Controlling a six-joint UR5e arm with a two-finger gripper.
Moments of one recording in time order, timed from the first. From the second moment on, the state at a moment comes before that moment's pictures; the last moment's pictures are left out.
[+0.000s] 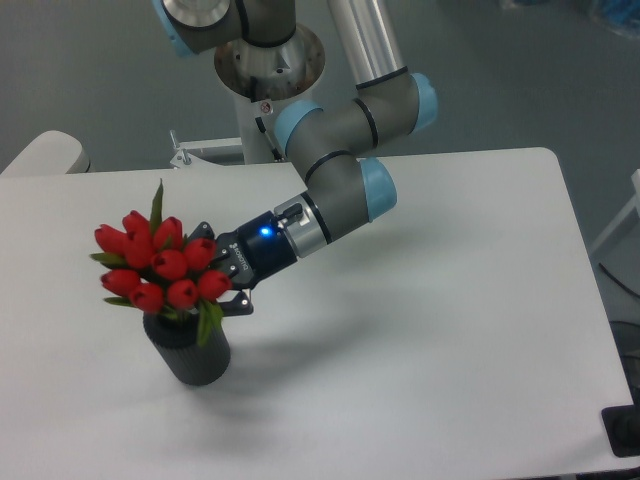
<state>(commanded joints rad) 2.49 -1.95 -1.93 -0.84 0.14 1.55</state>
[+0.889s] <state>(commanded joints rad) 2.60 -1.95 -1.93 -0.84 0.15 1.55</state>
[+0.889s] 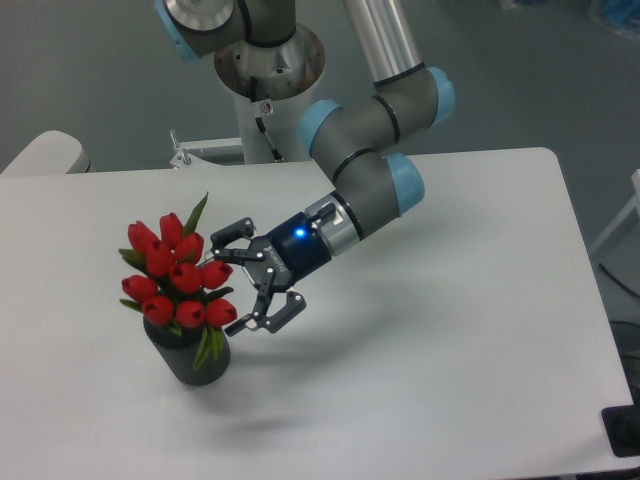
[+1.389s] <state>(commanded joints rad) 2.68 -1.95 -1.89 -0.84 0.15 1.53</state>
